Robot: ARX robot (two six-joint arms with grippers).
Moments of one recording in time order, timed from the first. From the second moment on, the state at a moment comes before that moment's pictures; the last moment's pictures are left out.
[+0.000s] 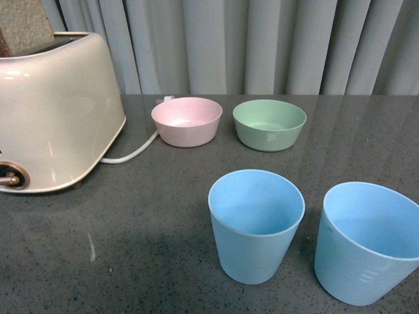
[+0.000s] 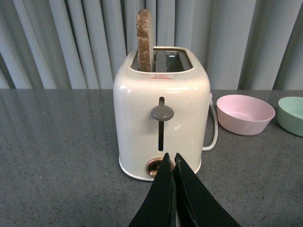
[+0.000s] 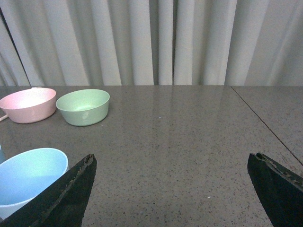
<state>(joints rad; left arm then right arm) 0.00 0.53 0.09 0.43 0.00 0.00 0.00 0.00 0.01 0.00 0.00 0.01</state>
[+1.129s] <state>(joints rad) 0.00 0.01 0.01 -0.01 0.00 0.00 0.00 0.00 0.01 0.00 0.00 0.01</state>
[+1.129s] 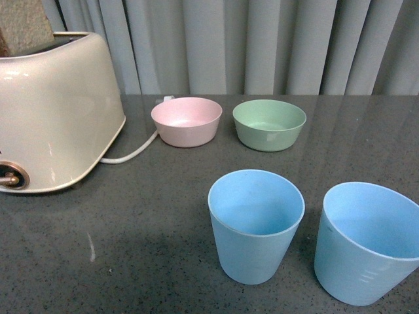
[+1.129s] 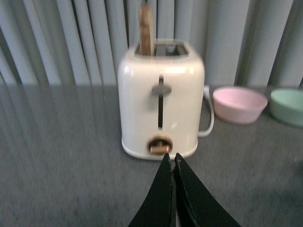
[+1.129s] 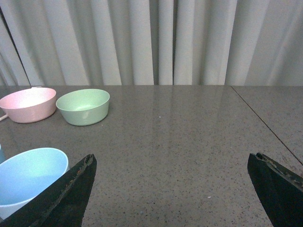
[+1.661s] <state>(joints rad) 0.00 0.01 0.01 0.00 0.00 0.00 0.00 0.00 0.01 0.00 0.00 0.01</state>
